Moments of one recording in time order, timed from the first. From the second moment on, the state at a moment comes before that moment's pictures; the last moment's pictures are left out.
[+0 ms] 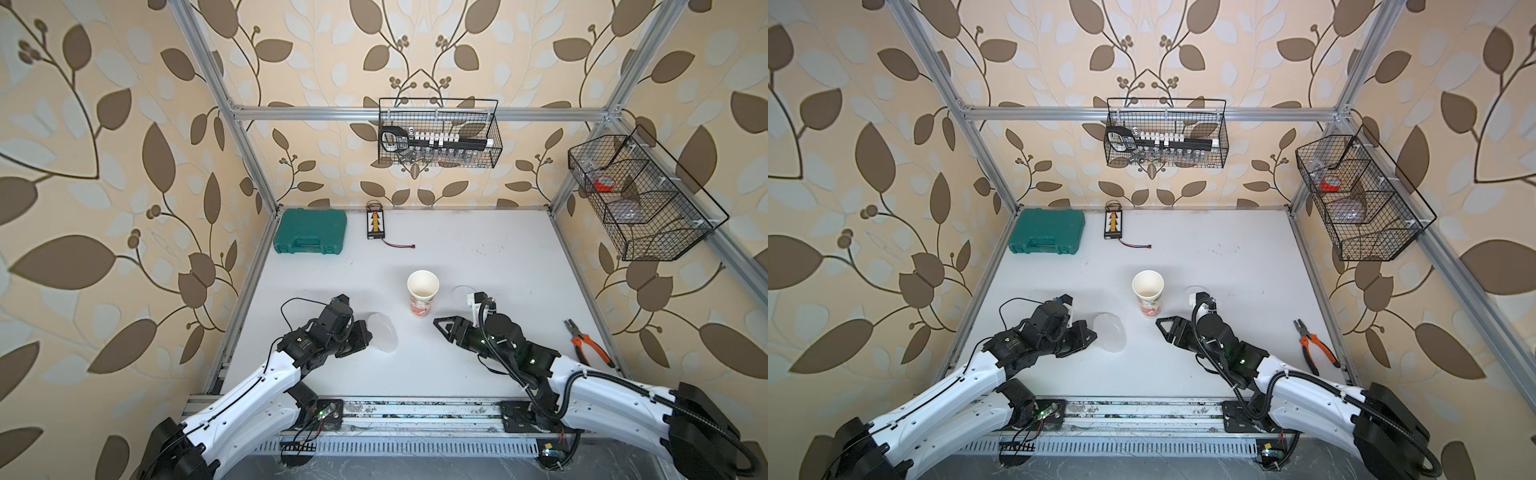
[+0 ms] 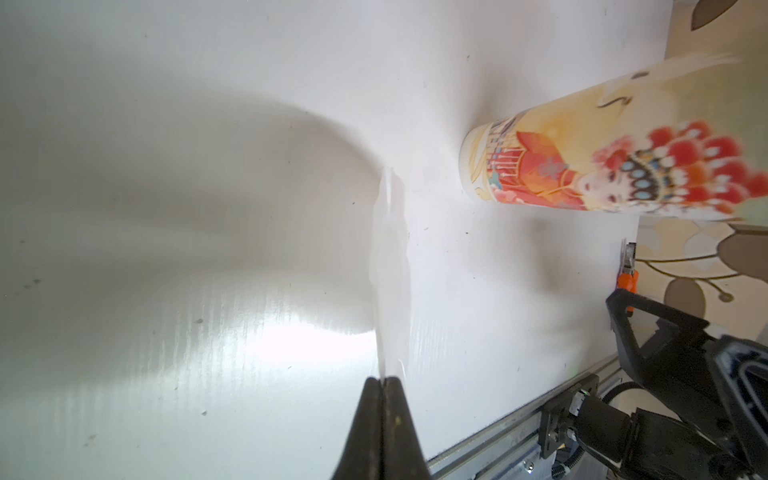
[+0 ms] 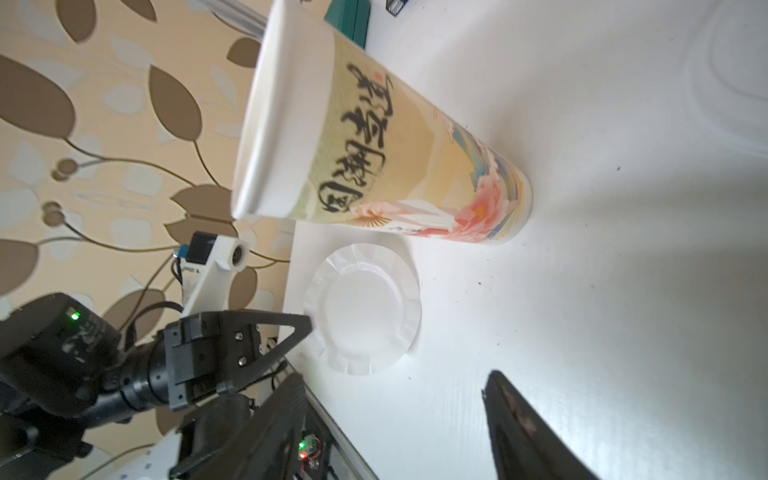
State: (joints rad) left arm -0.58 0.78 0.49 -0.56 0.20 -0.93; right arm 0.84 0.87 0.31 0.14 0.02 1.08
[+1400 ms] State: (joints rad) left arm -0.58 1.30 1.17 -0.28 0.58 -0.99; right arm 0.34 0.83 0.67 -0.32 -0.14 0.73
